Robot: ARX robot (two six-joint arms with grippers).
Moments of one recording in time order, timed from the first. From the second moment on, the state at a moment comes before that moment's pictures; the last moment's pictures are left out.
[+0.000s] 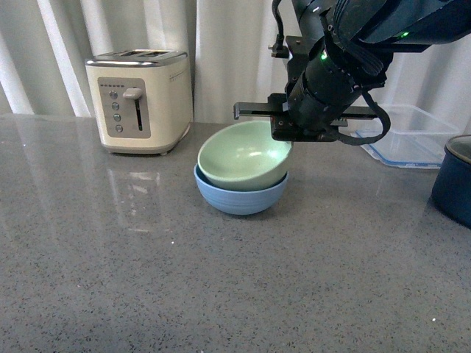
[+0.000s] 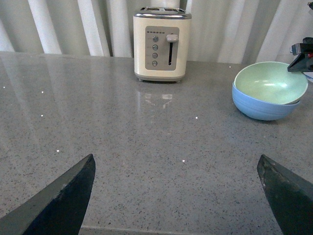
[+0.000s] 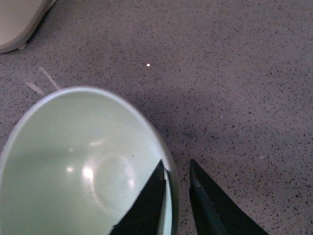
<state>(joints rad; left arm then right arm) 0.00 0.00 0.02 0.00 0.00 -0.01 0.37 2.10 1.69 -0.22 0.16 0.20</state>
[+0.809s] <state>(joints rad) 0.00 0.00 0.02 0.00 0.00 -0.01 0.19 1.35 0.50 0.85 0.18 0.00</state>
